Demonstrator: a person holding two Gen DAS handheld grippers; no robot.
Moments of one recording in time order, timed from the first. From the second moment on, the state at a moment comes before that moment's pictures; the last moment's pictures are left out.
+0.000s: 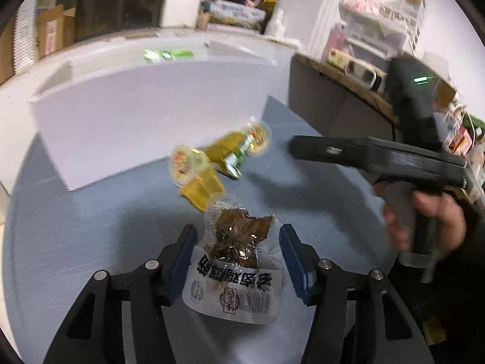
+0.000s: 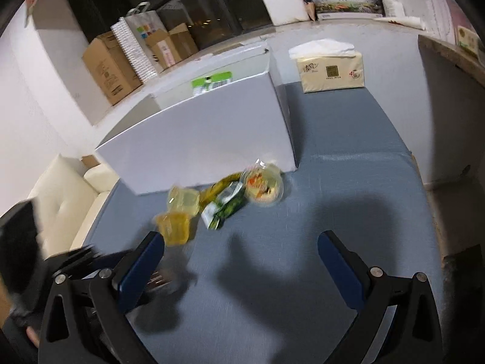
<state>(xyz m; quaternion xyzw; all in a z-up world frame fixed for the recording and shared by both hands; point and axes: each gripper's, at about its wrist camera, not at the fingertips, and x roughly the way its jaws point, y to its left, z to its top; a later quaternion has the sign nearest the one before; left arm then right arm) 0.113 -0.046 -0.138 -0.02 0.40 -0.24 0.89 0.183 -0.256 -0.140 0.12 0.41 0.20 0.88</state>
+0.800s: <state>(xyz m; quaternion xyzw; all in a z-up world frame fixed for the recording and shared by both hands) 0.246 0.012 -0.016 -0.06 0.27 -0.12 0.95 0.243 -0.256 -0.169 0.23 0.43 0.15 0.86</state>
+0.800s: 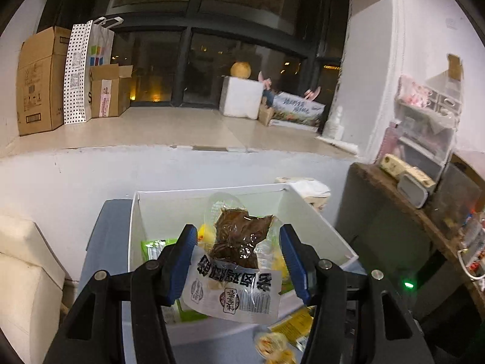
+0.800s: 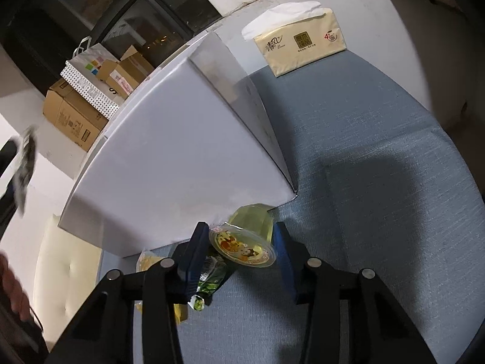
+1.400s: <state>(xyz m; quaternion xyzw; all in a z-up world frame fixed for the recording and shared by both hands) 0.255 0.003 -0.070 -0.05 0.33 -0.08 0.94 0.181 -0.270 -0.084 0.17 0.34 0.17 0.91</state>
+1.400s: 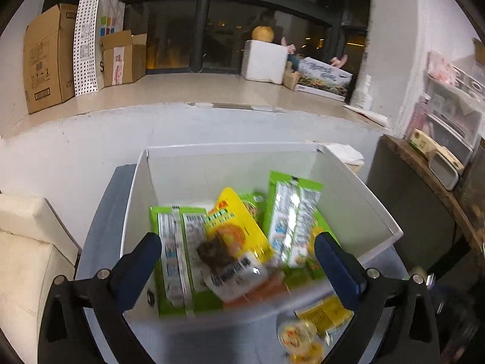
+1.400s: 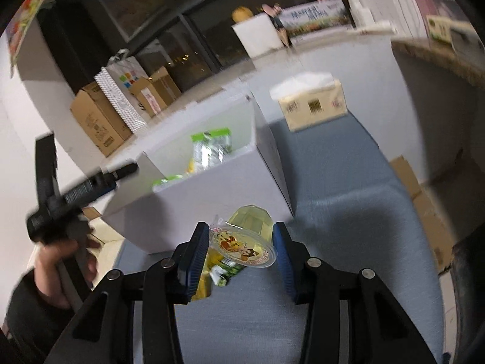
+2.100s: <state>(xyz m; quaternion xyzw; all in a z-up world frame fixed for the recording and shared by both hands) 0.124 0.000 -0.140 -0.10 0.37 -0.10 0.92 0.300 -0.193 -0.059 0.02 0.41 0.20 0.89</state>
